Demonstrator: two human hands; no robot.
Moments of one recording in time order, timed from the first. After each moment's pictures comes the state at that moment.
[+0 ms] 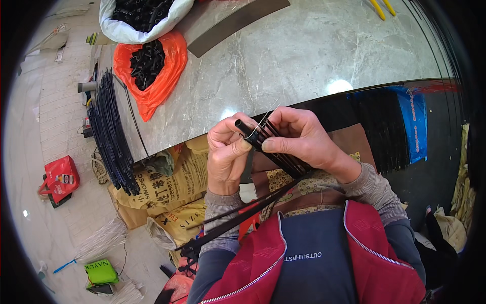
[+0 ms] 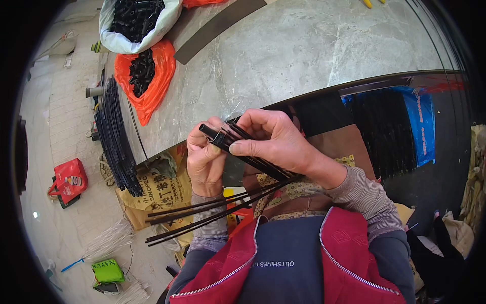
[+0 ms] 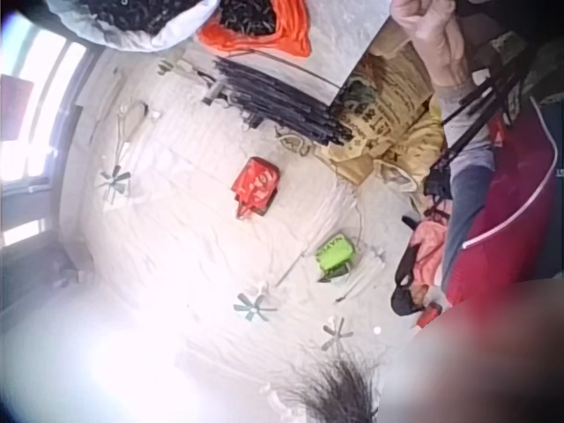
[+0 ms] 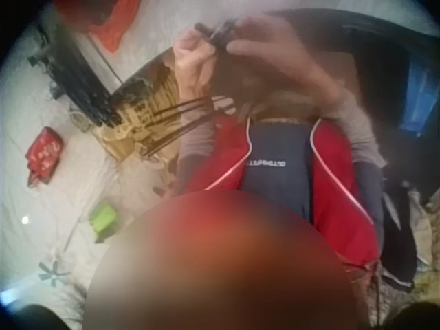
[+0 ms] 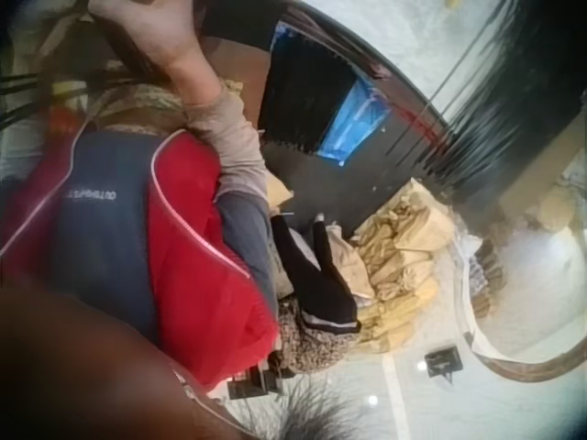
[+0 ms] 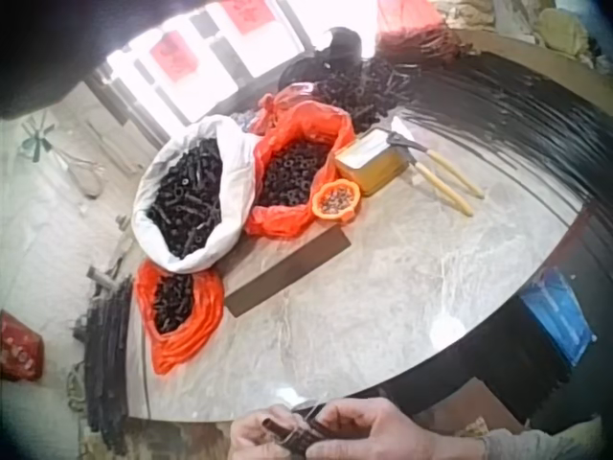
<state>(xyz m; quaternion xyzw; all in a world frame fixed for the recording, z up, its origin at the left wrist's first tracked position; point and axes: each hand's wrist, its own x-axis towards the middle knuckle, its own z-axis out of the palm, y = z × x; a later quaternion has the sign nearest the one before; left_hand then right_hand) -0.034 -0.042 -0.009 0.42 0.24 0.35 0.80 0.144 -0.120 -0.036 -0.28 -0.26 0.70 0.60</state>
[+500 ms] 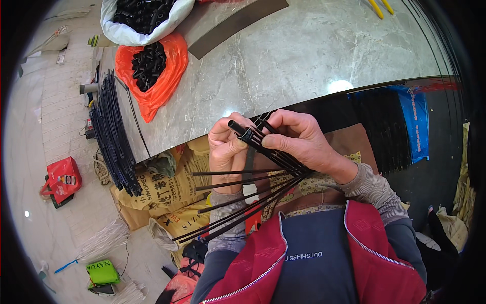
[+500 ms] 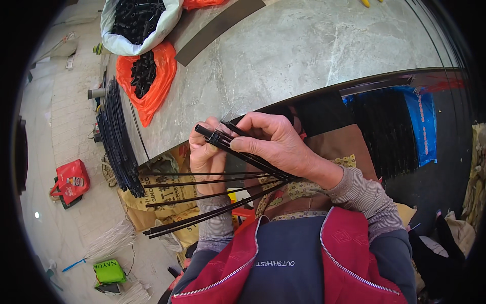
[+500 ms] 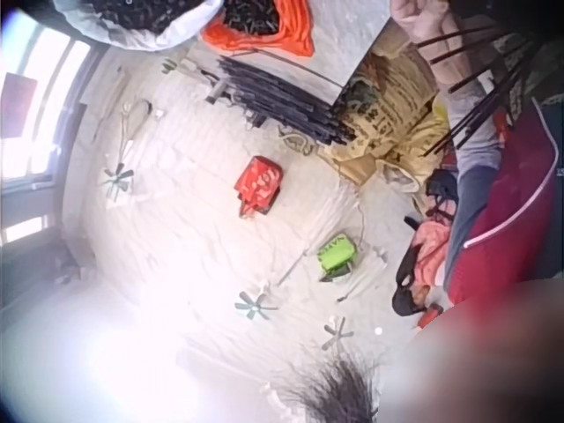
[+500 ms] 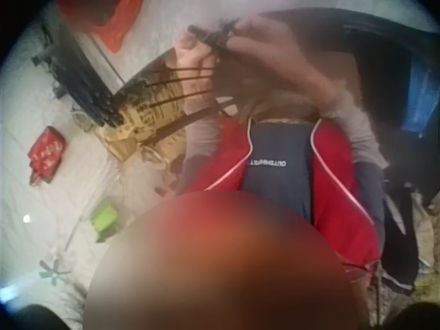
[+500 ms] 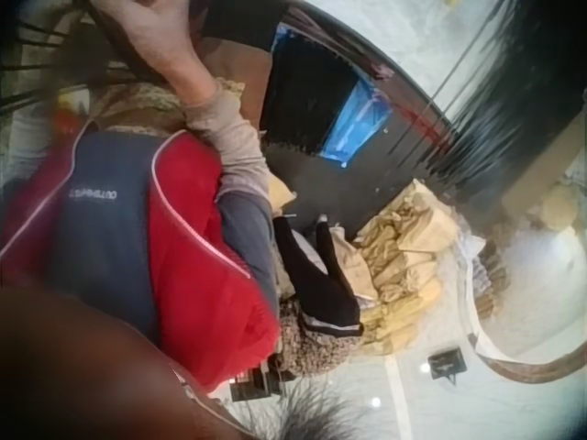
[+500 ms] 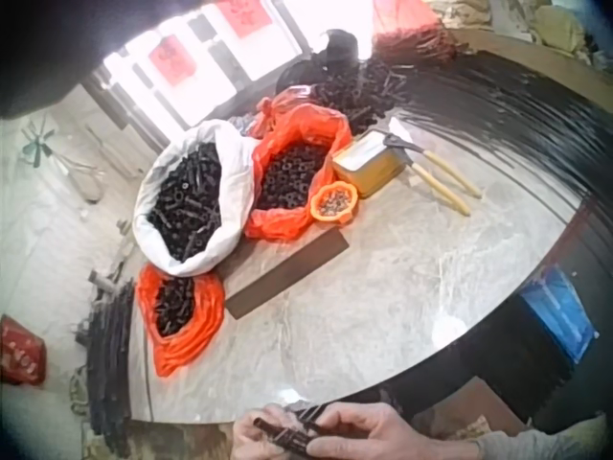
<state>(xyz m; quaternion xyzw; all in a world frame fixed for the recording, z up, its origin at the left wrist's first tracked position) -0.034 -0.043 -0.017 0.38 0.23 0.39 0.81 0.136 -0.125 -0.040 -0.27 -0.24 0.70 0.62</state>
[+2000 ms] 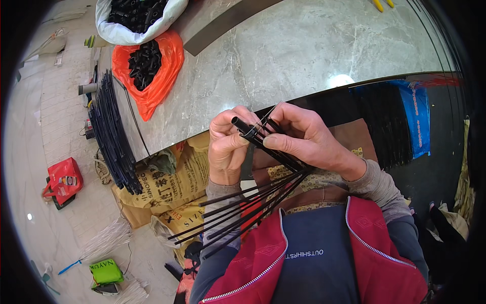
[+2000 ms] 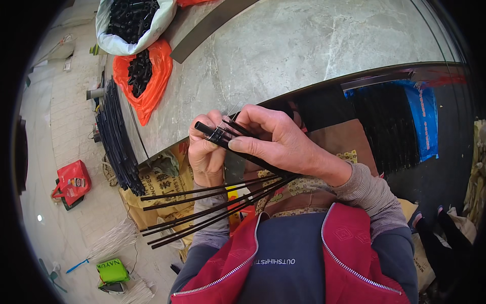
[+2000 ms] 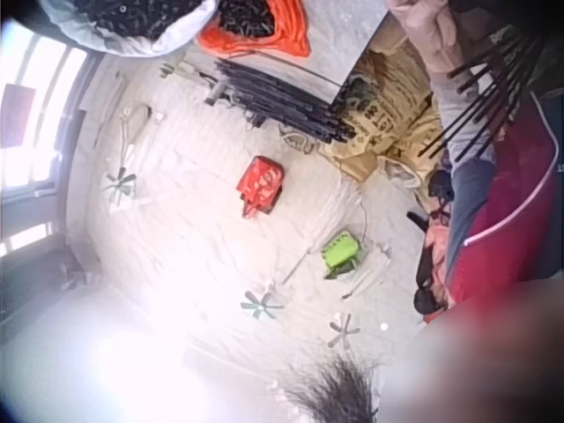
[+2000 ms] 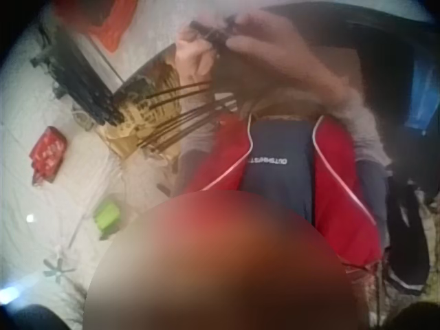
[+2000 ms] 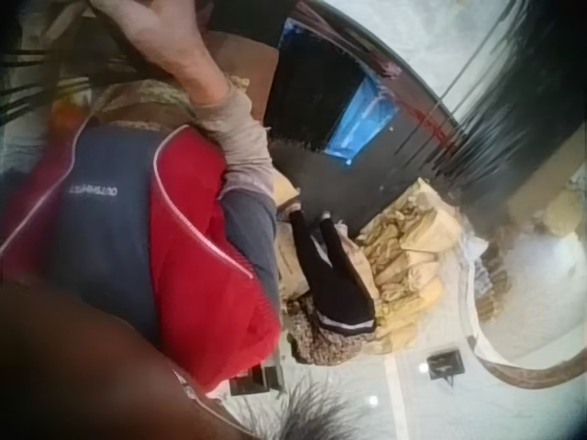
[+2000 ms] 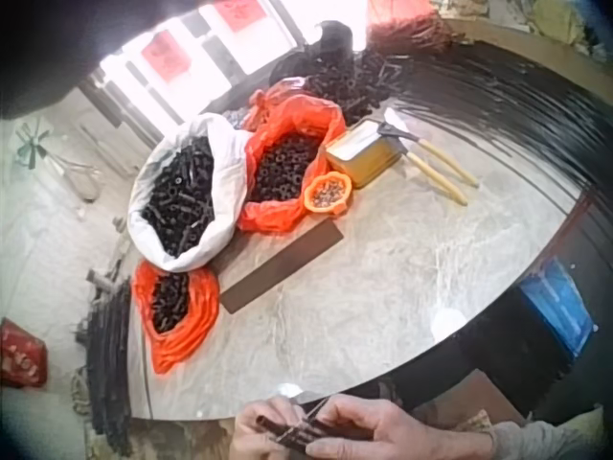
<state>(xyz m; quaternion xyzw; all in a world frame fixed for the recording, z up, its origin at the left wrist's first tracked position) -0.025 -0.034 -0.020 0.39 0.19 0.35 0.83 0.151 -0.130 -0.030 -0.30 -0.33 0.66 0.60</state>
